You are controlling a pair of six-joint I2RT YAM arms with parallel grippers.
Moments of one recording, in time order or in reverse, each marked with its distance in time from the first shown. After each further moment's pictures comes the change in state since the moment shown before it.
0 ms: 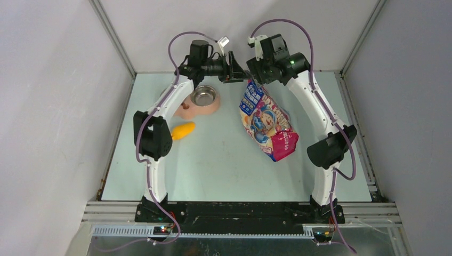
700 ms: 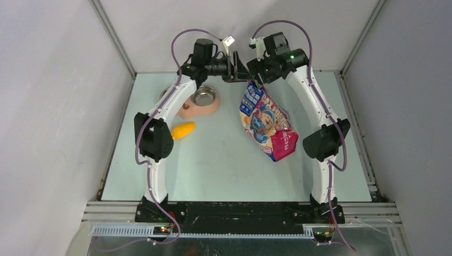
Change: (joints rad) left arm -0.038 -0.010 0.038 -0.042 -0.034 0.034; right arm -0.066 0.119 0.111 -0.078 -0.154 -0.041
